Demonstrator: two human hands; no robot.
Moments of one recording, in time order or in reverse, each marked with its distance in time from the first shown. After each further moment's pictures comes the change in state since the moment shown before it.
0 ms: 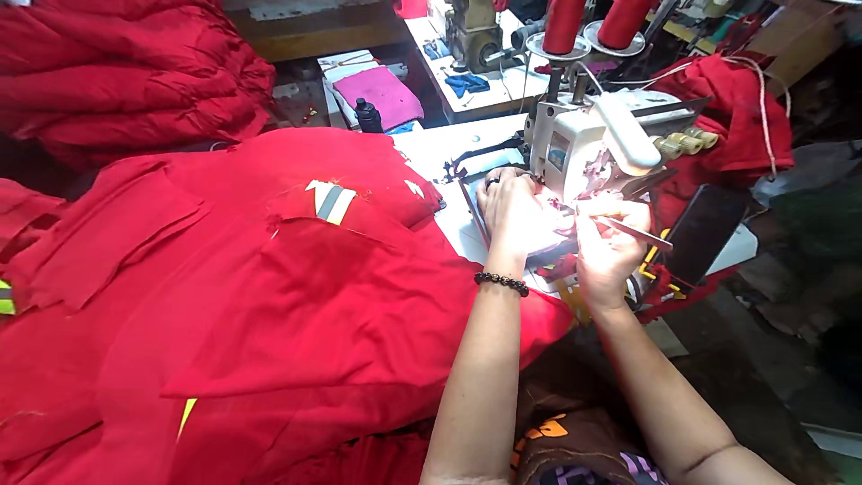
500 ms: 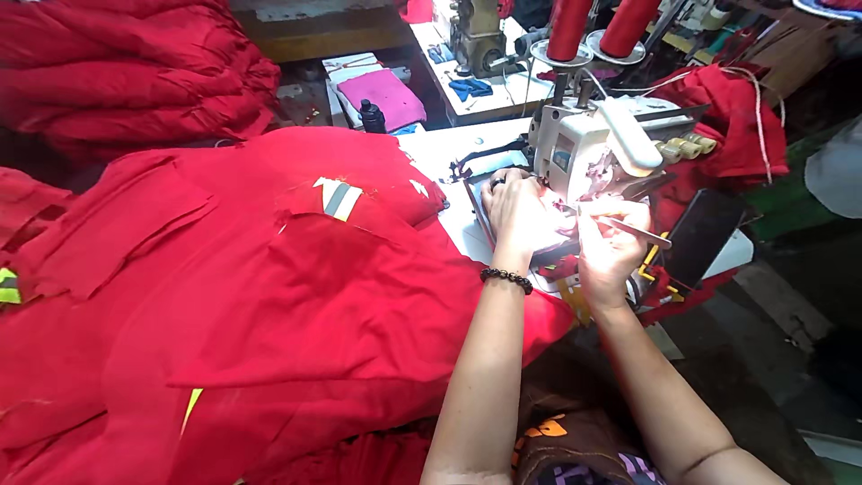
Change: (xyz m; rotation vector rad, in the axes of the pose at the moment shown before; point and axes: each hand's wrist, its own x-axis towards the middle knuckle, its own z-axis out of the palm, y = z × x) left_hand 0.005 0.001 -0.001 0.014 0.004 -0.002; right_hand 0.002 0.001 0.000 0.035 -0.025 -0.021
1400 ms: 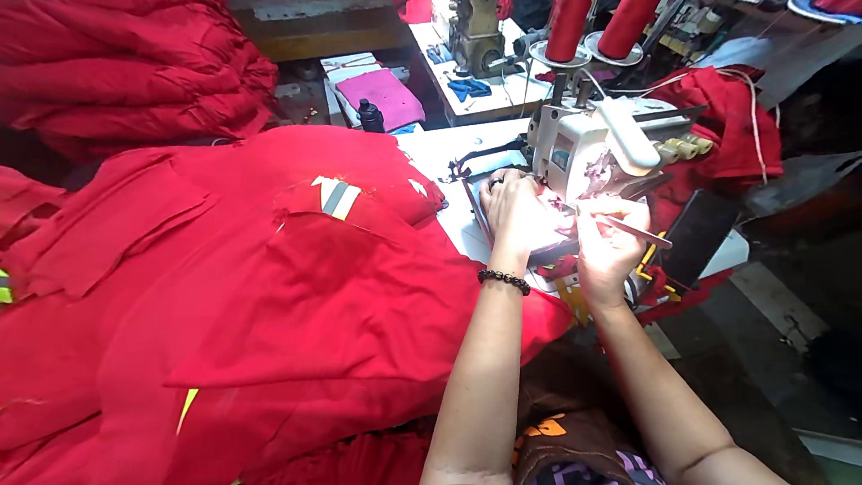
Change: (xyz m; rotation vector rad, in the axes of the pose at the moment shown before) left_hand -0.005 -0.002 0.000 0.008 -0.023 0.008; right_hand 0.000 0.001 -0.002 -0.110 0.004 -0.007
